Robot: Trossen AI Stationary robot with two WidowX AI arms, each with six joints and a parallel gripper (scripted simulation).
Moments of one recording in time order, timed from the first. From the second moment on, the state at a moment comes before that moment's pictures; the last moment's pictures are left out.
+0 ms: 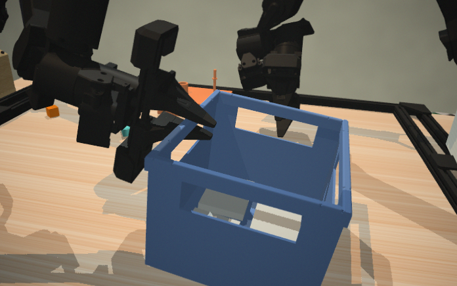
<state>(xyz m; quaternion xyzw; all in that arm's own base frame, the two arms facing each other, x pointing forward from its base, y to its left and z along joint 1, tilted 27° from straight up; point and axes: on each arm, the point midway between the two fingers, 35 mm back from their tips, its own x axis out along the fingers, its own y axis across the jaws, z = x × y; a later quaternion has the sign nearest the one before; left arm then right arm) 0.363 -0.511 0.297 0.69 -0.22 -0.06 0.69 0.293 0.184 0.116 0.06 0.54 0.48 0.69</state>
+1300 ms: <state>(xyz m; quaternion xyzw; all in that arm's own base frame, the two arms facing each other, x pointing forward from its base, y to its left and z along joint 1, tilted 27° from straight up) 0.363 -0.511 0.298 0.69 -0.22 -0.06 0.69 0.308 0.209 0.121 -0.22 -0.13 0.77 0.58</state>
